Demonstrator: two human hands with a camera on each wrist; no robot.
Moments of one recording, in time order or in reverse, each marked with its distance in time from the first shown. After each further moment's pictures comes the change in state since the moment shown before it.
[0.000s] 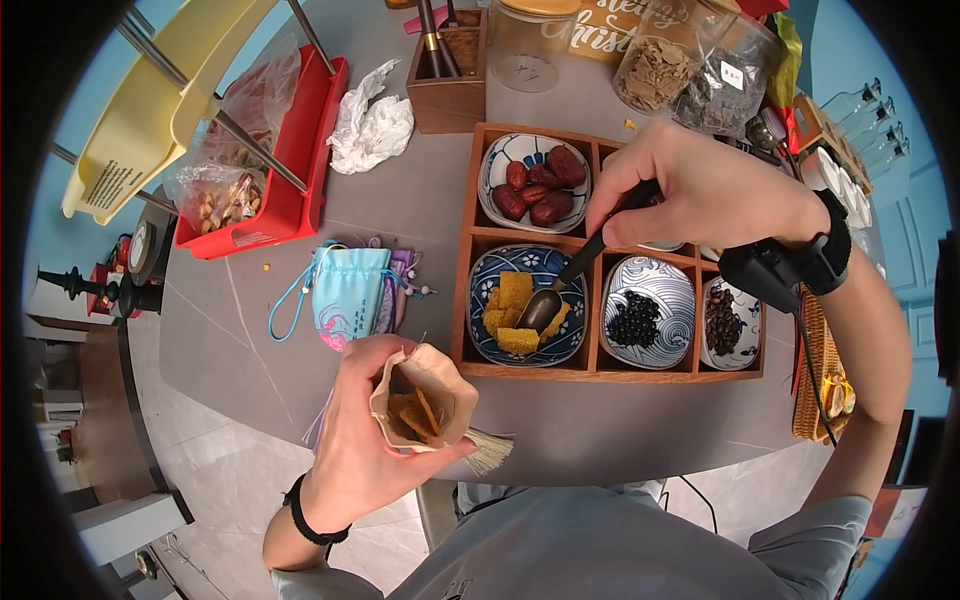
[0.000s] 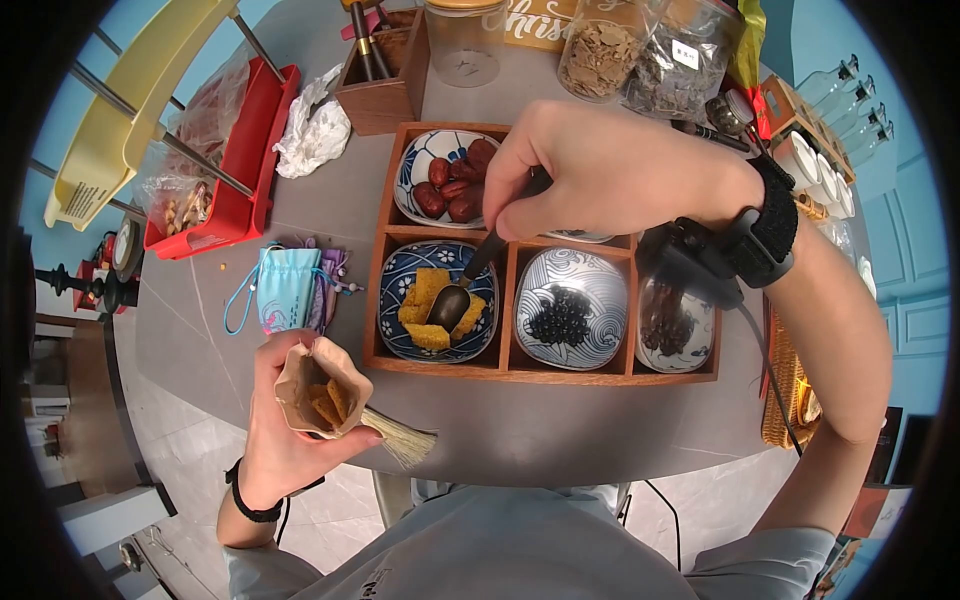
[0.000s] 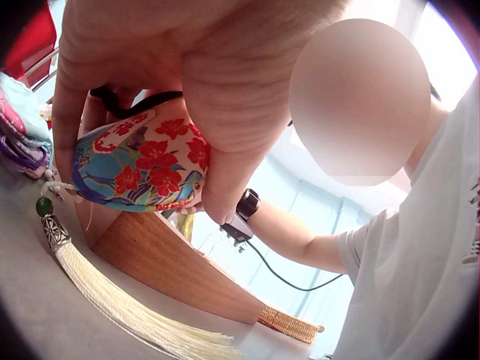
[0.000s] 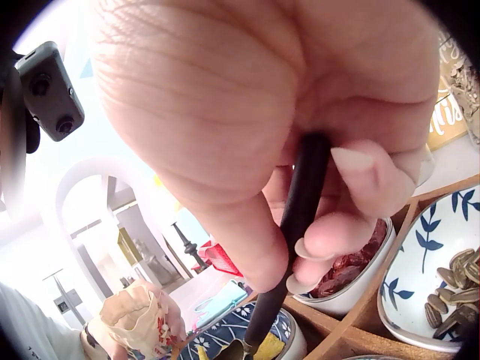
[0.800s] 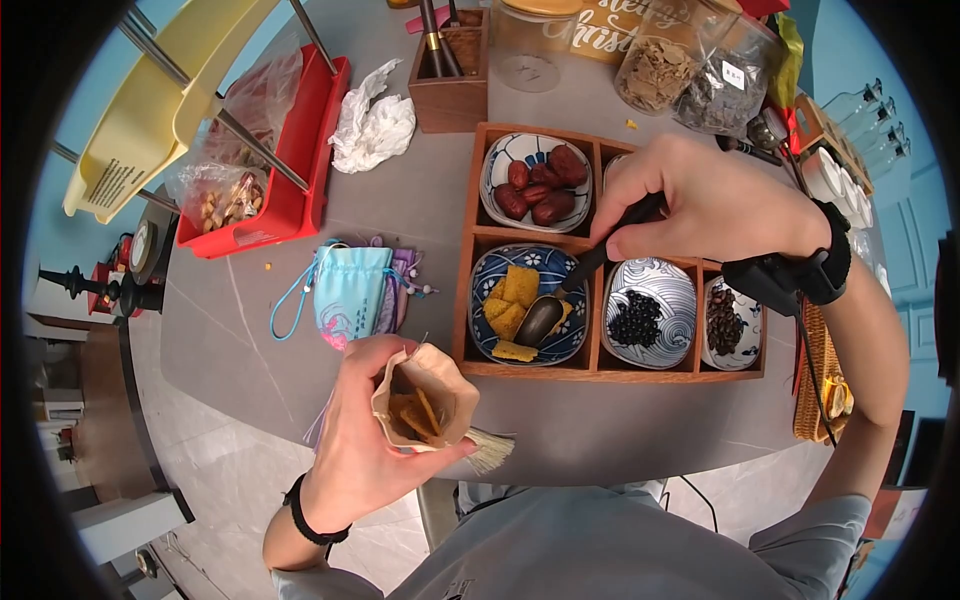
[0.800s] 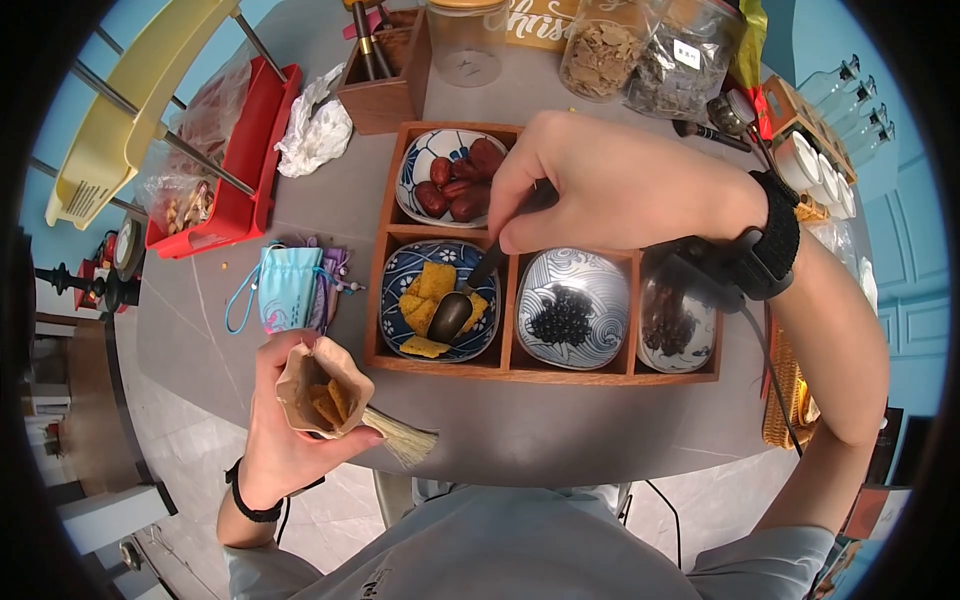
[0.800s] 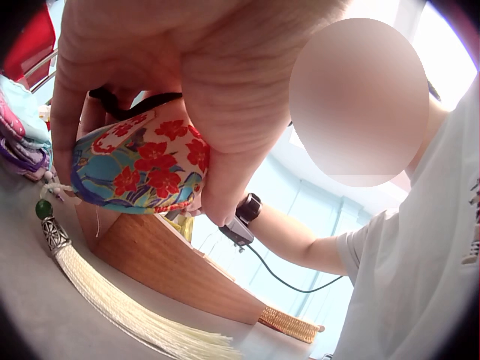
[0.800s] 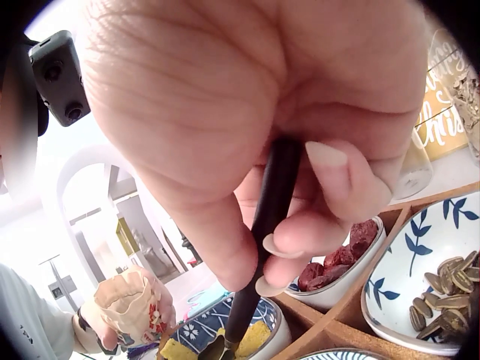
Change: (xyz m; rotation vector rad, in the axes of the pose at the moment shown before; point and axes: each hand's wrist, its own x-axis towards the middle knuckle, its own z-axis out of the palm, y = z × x) left_hand -0.001 0.002 -0.003 0.031 -0.029 0.030; right_hand -0.005 0.001 0.005 -0.077 0.015 -0.045
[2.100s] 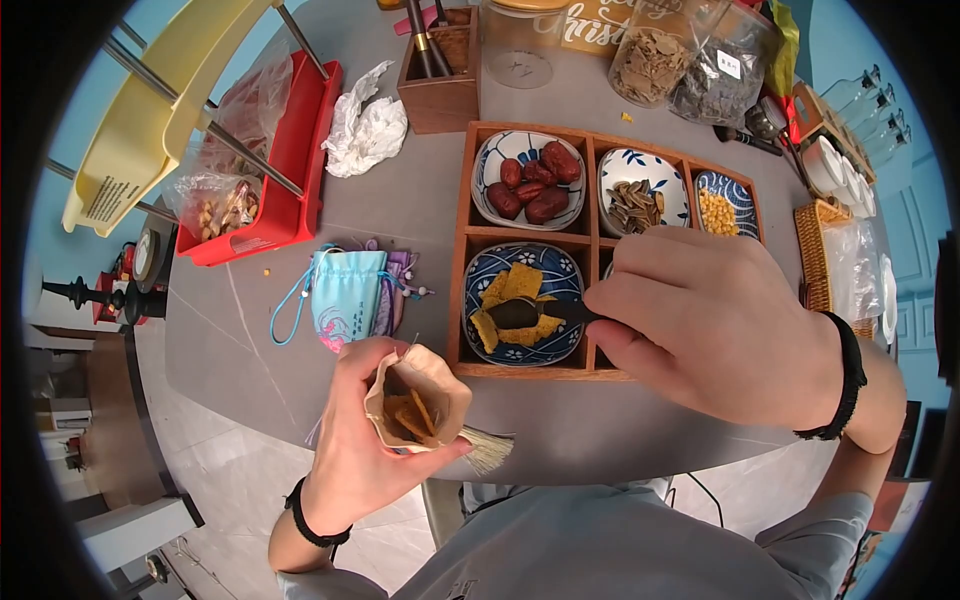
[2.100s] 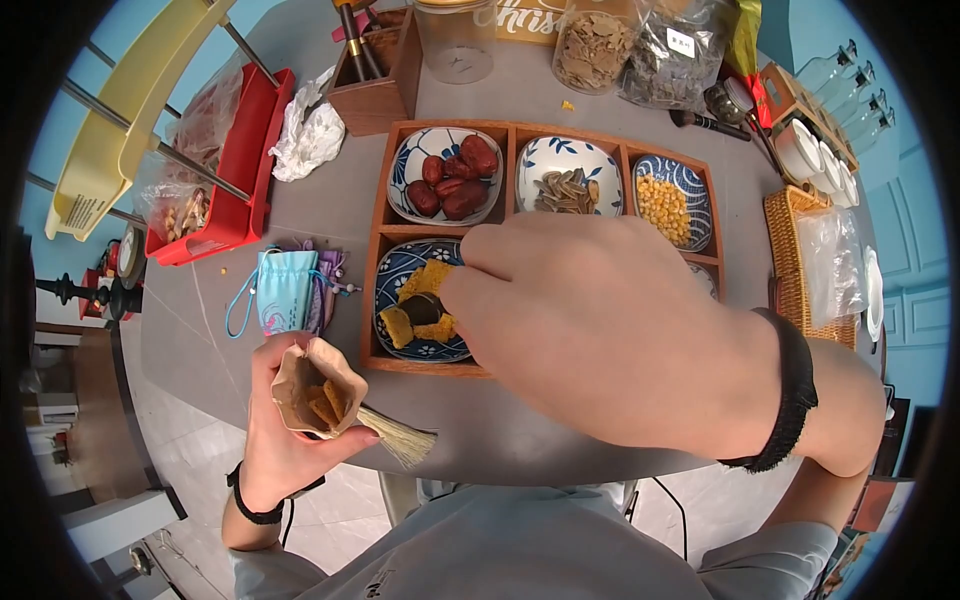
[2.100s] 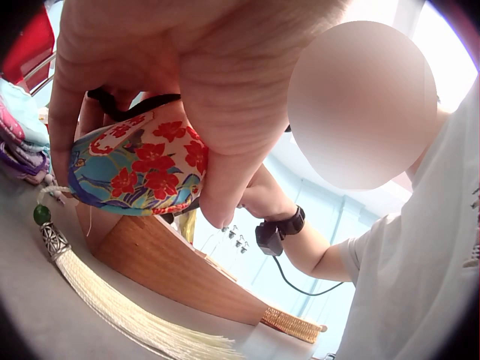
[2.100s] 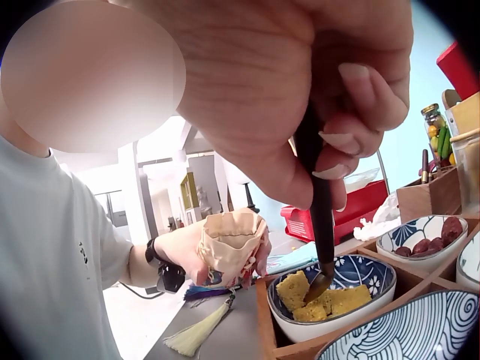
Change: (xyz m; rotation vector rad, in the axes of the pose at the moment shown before) left_hand -0.004 -0.002 0.004 -0.071 0.036 -0.108; right_hand -0.046 -0.044 0.052 -0.419 0.346 -0.276
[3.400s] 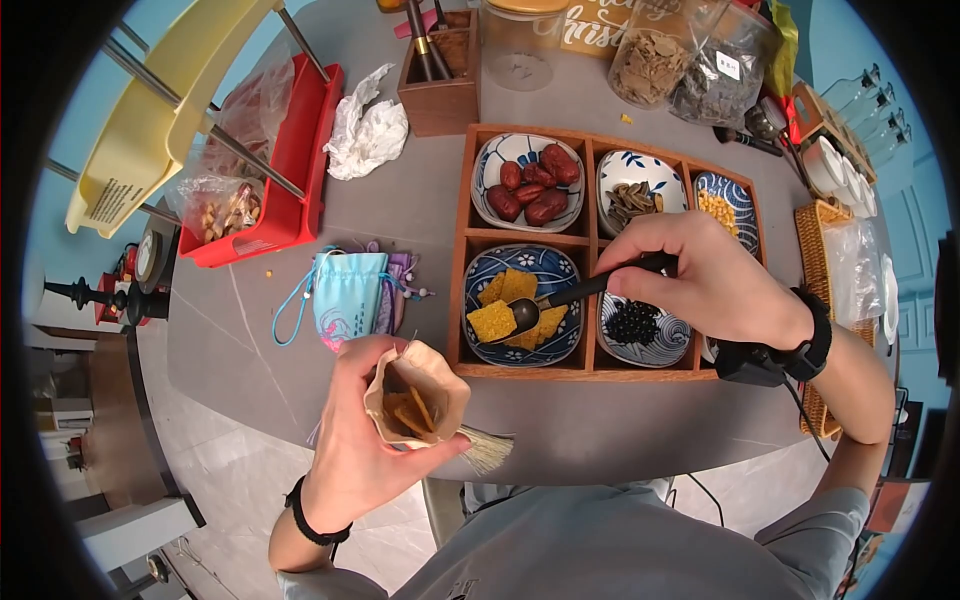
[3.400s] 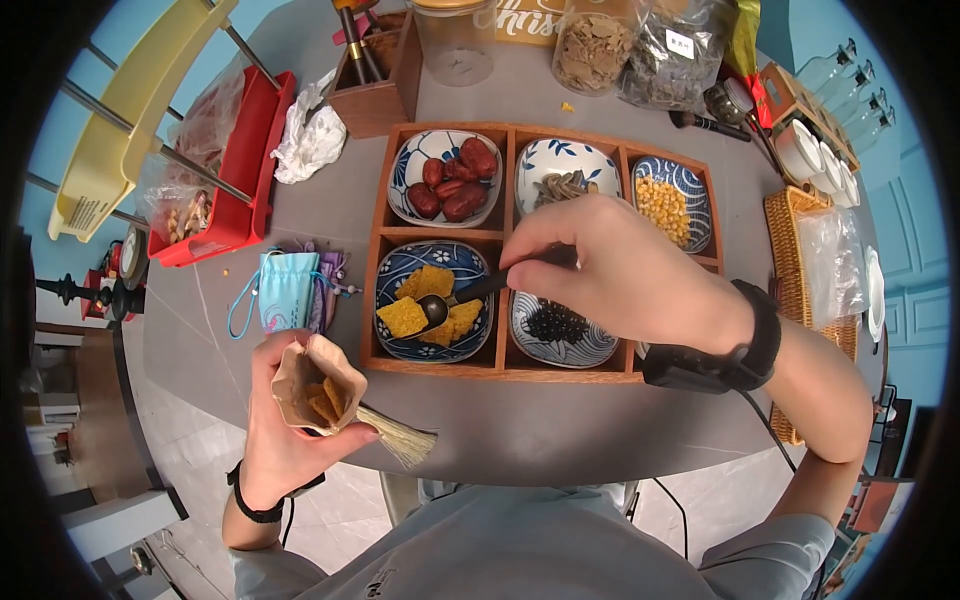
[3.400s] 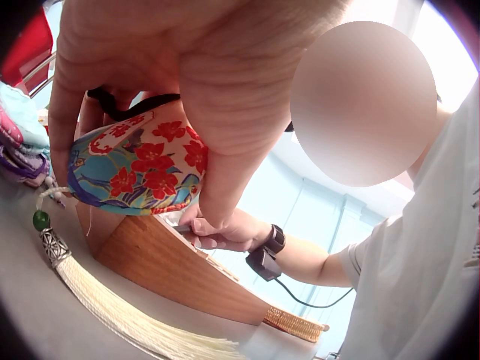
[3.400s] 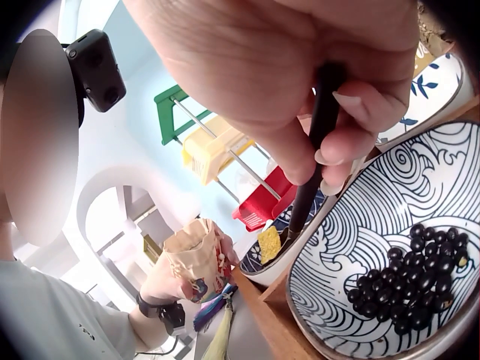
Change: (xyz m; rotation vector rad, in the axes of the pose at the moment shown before) left_hand 0.003 0.003 -0.003 0.089 -0.020 0.040; right_hand -0.013 0.049 0.029 0.655 -0.030 0.453
